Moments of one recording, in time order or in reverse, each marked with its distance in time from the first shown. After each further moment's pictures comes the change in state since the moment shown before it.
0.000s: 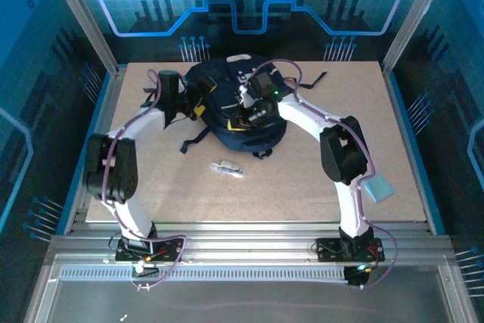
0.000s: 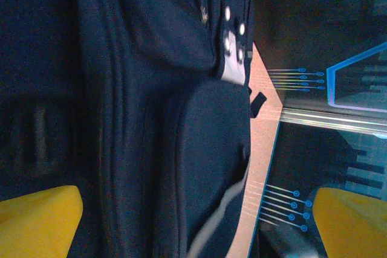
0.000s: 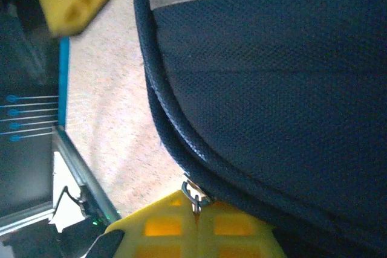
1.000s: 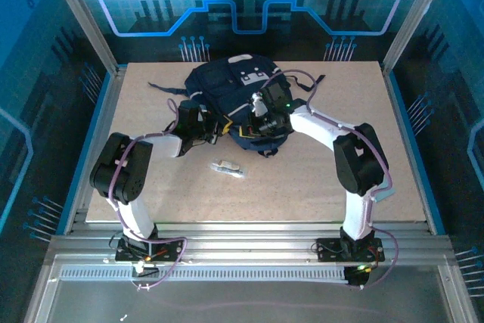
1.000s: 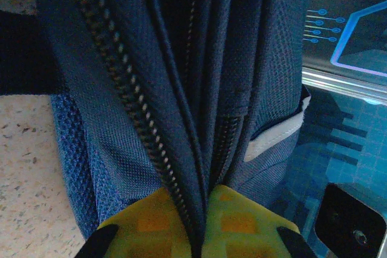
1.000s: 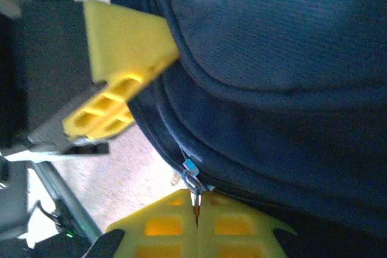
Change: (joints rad) left arm -0.154 0.061 -0.294 0.420 0.041 -0.287; right arm -0.023 -0.190 -0.305 0.097 0.127 -0.021
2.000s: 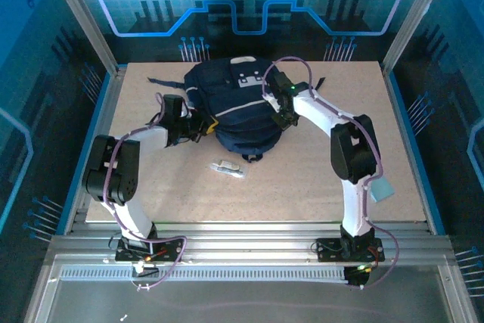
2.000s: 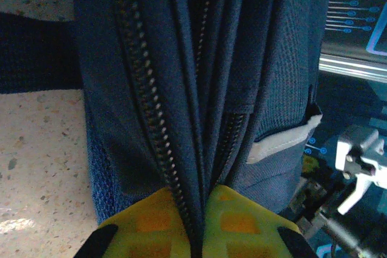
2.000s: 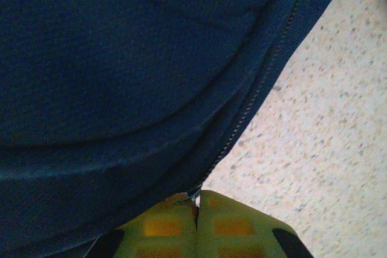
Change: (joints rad) left arm 0.148 -0.042 0.078 -0.311 0.132 0.287; right arm -0.100 0.154 0.252 -0.342 0.797 -0.727
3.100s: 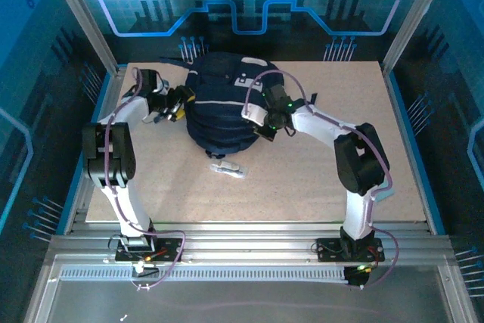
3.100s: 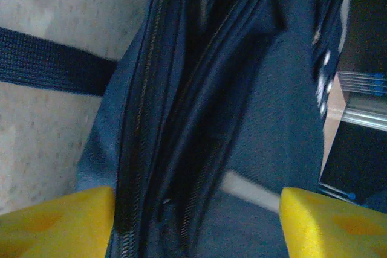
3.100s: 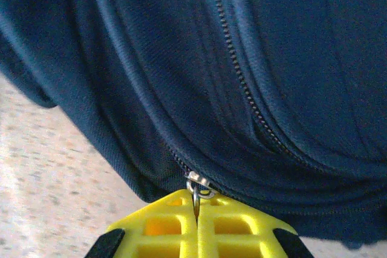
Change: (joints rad) left arm 0.208 0.173 0.439 -0.435 -0.052 0.291; right arm 0.103 -0.154 -0.266 0.354 -0.466 -0.420
